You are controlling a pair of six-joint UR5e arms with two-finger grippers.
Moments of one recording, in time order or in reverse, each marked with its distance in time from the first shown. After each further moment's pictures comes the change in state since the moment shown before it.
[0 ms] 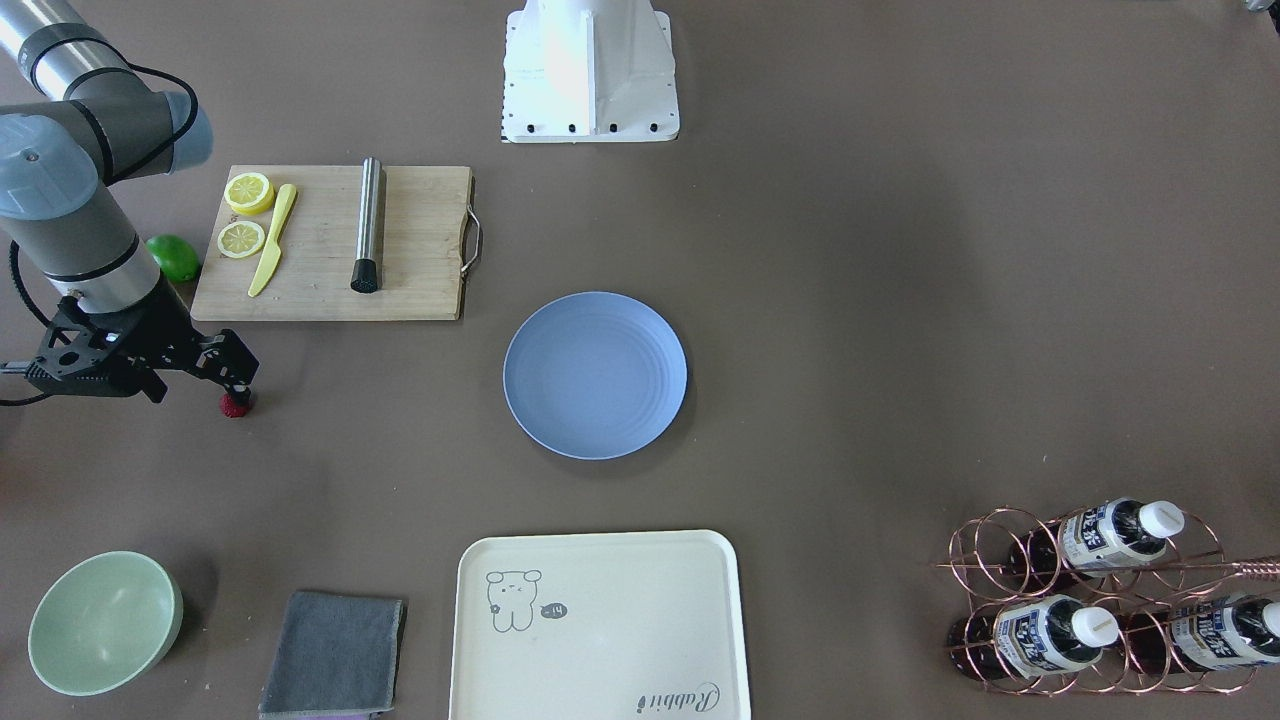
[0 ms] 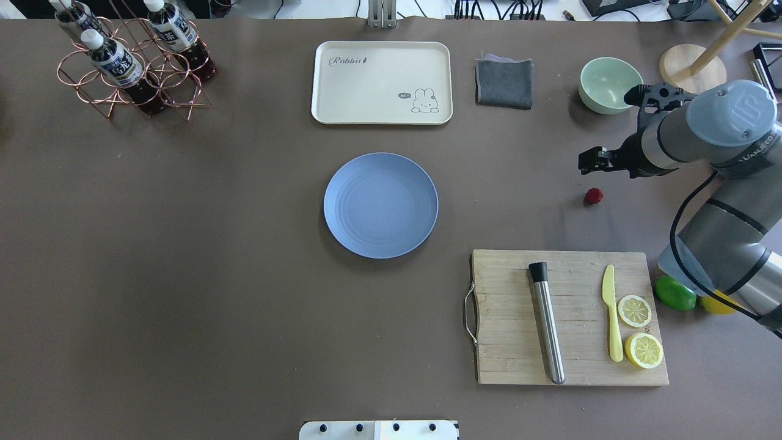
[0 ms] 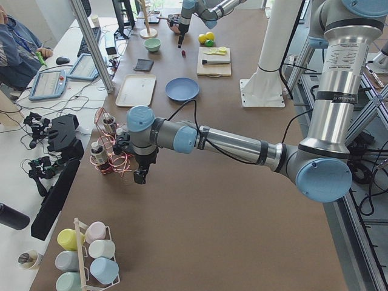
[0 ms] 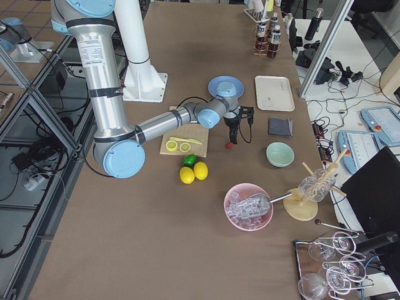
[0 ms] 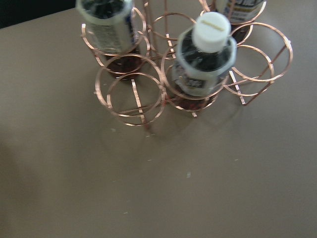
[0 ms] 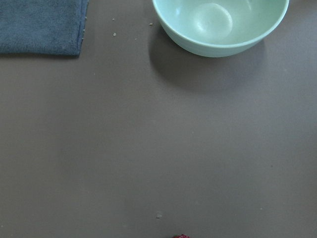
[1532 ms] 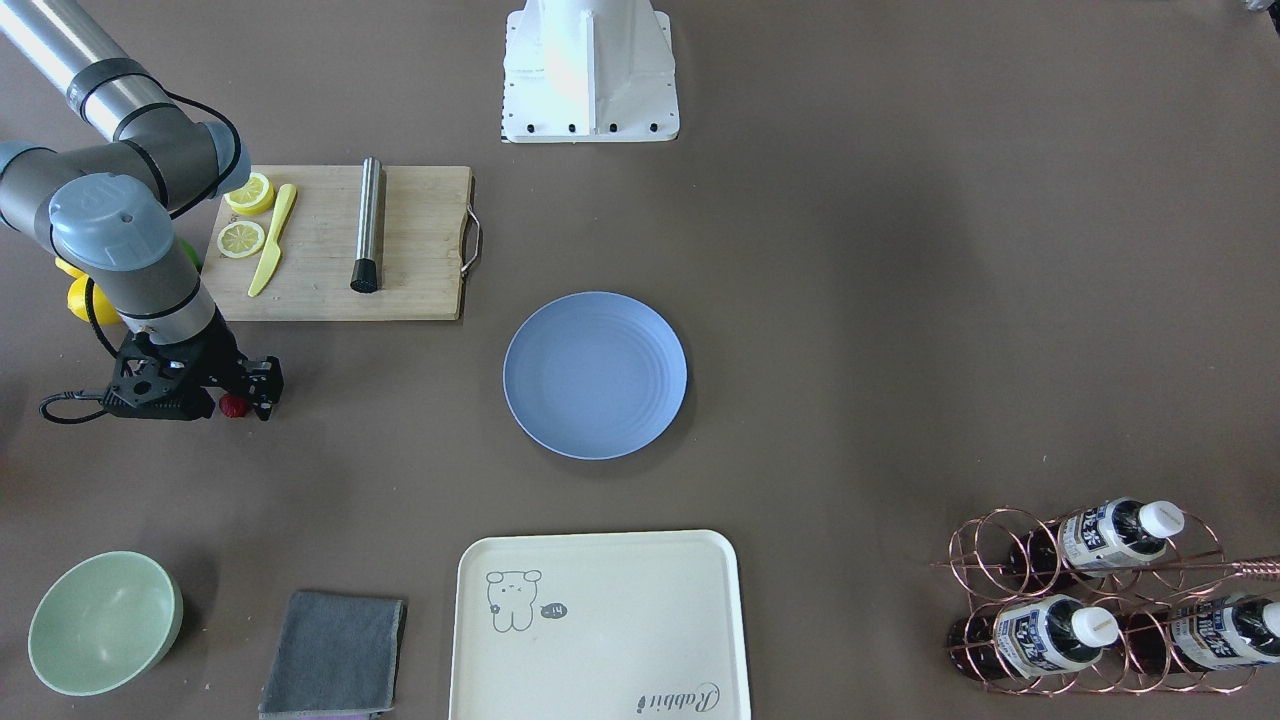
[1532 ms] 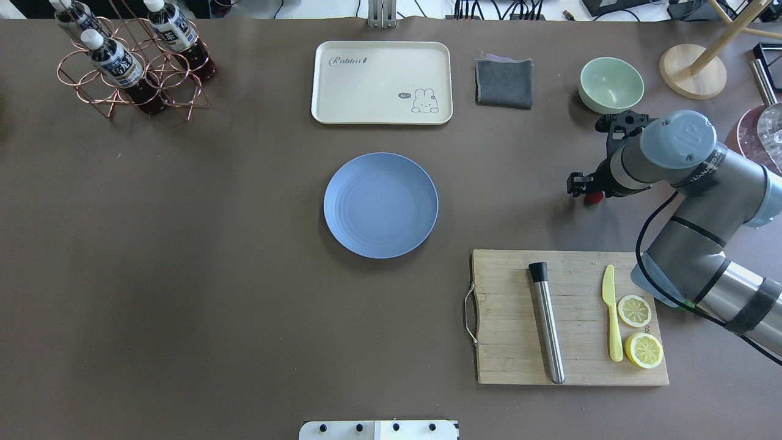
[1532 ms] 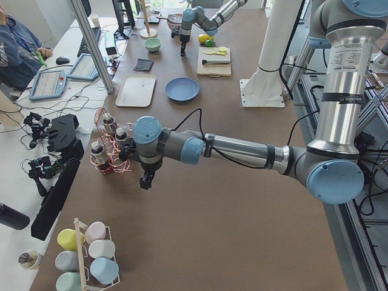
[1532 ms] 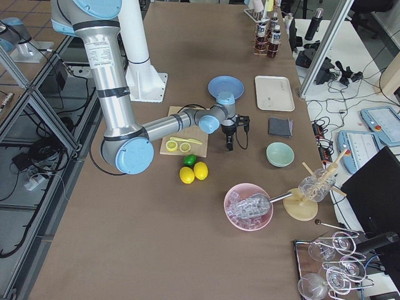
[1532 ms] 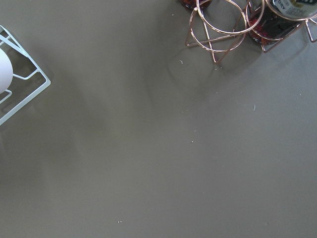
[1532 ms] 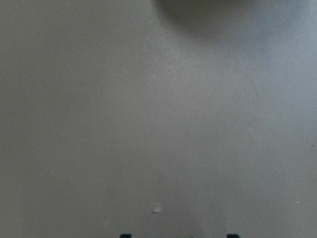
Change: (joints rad) left arm -0.008 0.051 -0.003 -0.083 -0.061 0.006; right arm -0.072 0.041 -0.114 0.005 -0.048 -0.013
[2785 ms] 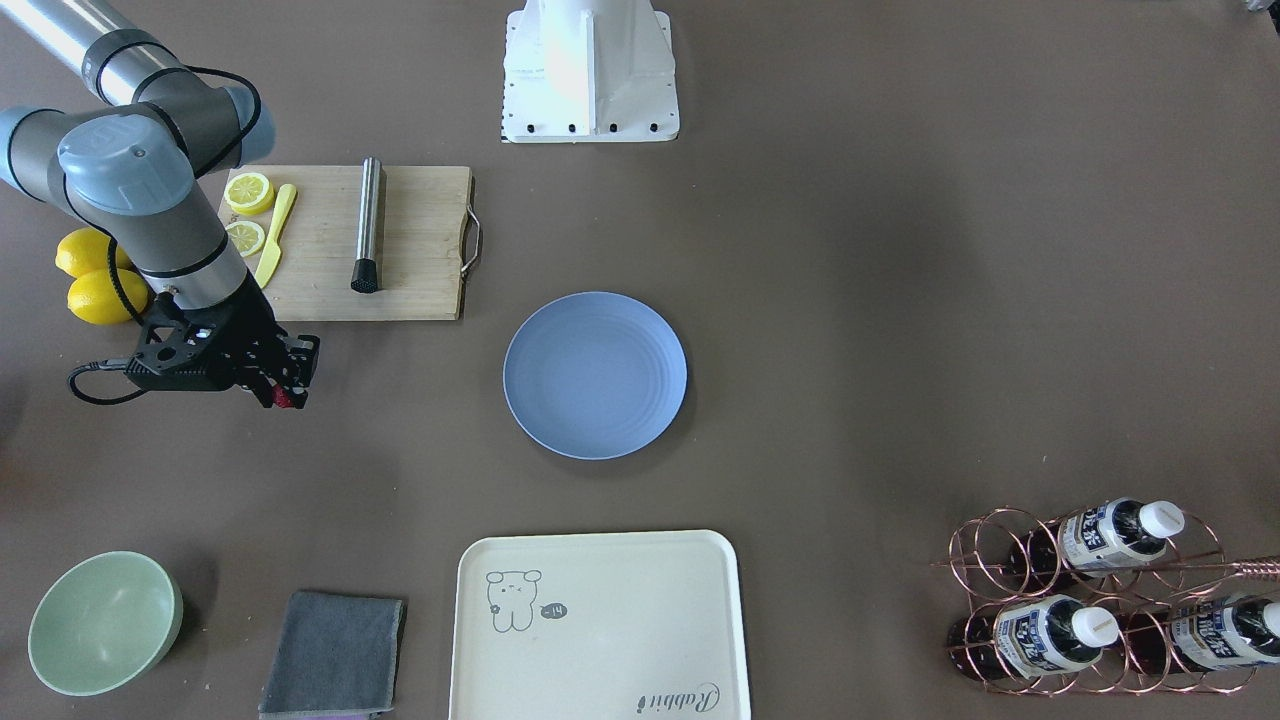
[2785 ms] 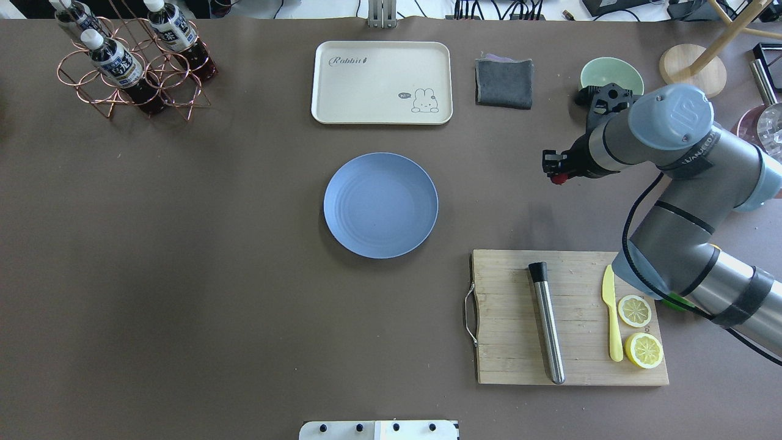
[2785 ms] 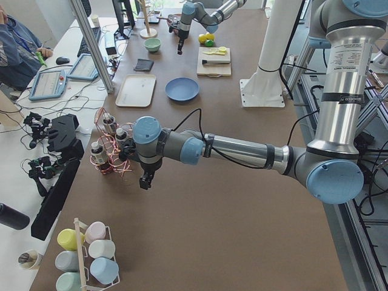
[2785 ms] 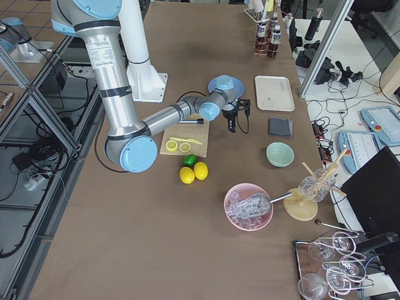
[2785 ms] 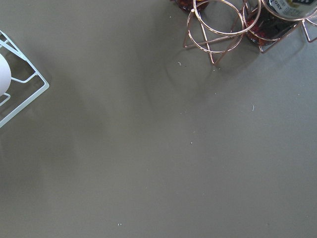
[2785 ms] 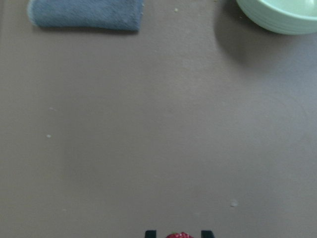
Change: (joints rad) left arm 0.000 -0.001 0.007 -0.003 0.000 0.000; right arm -0.006 0.117 0.121 -0.080 0.006 0.139
